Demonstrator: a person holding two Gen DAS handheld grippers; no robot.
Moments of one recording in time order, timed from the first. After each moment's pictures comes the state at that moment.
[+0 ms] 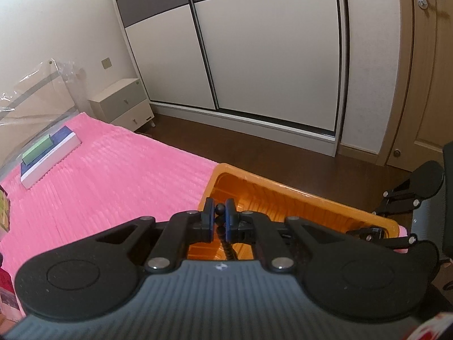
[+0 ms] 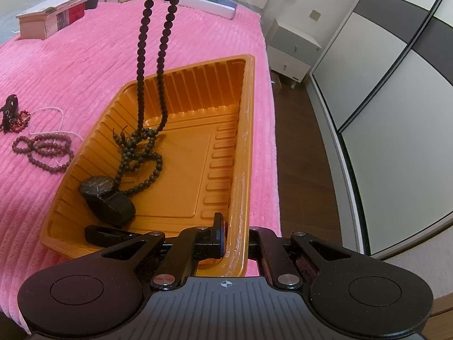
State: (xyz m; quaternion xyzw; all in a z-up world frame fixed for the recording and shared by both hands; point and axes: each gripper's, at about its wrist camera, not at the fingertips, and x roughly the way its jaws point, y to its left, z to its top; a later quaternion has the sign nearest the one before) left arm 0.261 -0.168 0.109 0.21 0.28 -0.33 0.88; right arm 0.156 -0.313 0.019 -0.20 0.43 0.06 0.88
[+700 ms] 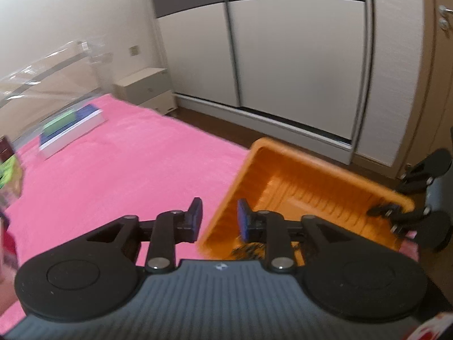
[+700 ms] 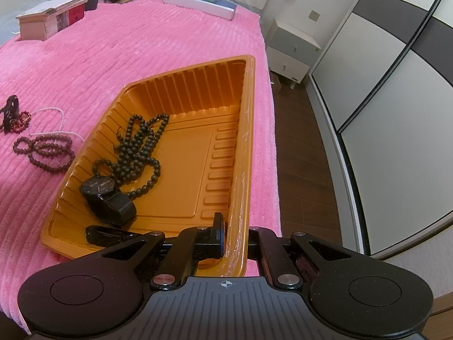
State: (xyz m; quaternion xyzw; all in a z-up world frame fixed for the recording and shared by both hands) left arm 0.253 -0.089 0.100 0.17 0.29 -0.27 0.90; right arm 0.156 -0.314 0.018 -0.20 0.42 0.06 0.88
